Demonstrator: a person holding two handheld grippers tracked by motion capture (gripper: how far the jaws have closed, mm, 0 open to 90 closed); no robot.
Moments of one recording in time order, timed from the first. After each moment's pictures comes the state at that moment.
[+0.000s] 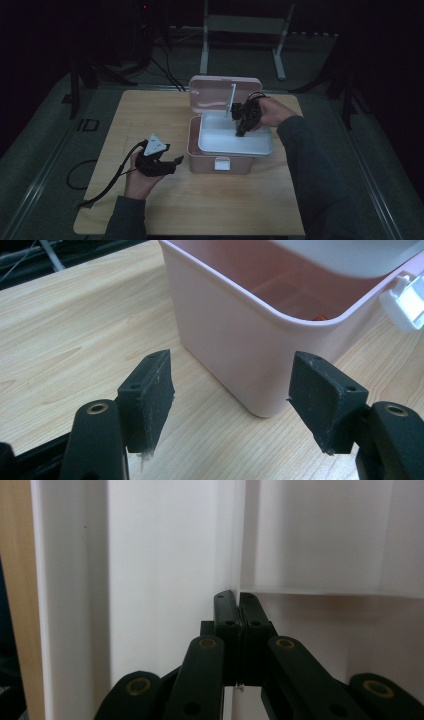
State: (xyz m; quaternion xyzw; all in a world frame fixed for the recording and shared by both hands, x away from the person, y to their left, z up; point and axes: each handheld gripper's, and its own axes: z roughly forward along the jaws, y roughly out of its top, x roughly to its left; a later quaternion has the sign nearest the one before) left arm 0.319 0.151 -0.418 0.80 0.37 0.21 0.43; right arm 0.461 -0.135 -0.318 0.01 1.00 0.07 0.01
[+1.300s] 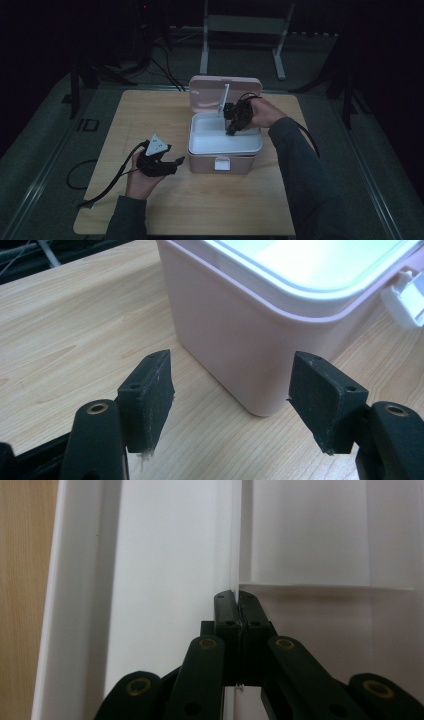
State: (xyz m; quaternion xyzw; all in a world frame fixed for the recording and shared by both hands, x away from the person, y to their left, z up) left arm 0.320 0.148 -0.421 0.80 0.37 0.20 0.43; right arm 0.464 -0.117 -0.324 0.00 0.99 0.11 0.02
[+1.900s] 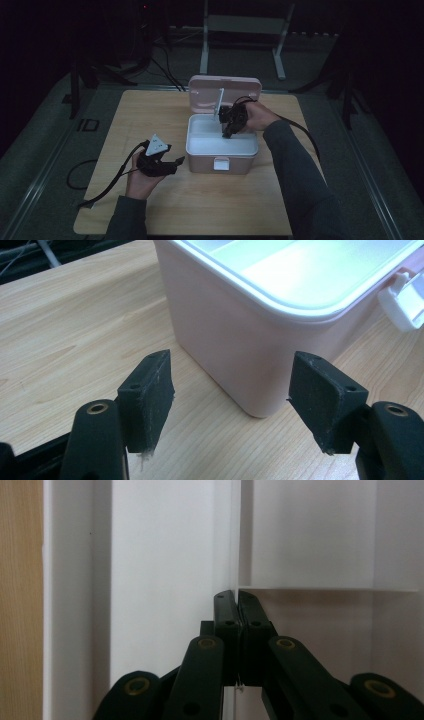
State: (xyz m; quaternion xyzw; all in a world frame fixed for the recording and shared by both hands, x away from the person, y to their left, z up) left arm 0.320 0.148 -0.420 0.80 0.37 0.20 0.43; right arm 0.468 -0.105 -0.344 -0.01 0.99 0.10 0.02
